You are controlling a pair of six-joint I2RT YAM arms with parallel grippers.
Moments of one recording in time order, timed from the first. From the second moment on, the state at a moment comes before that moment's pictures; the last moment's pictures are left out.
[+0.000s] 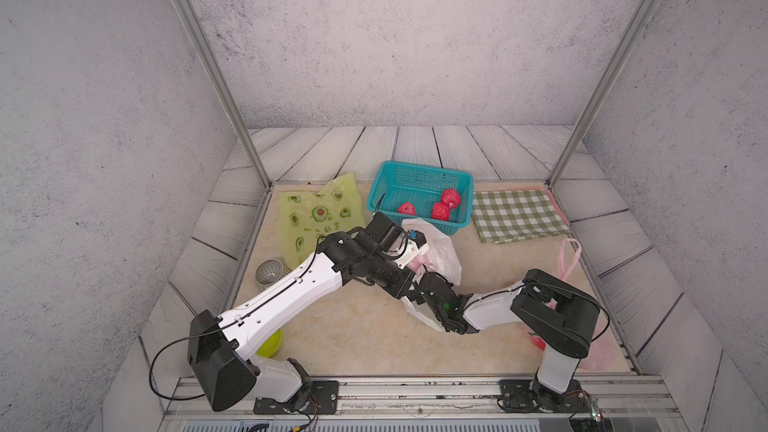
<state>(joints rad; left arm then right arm) -0.82 1.37 1.30 -0.95 0.48 -0.16 0.96 1.80 0.68 0.52 0.54 0.23</state>
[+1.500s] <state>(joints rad) -0.69 1.53 1.35 -0.98 0.35 -0.12 1.03 1.46 0.58 0.24 0.15 0.32</state>
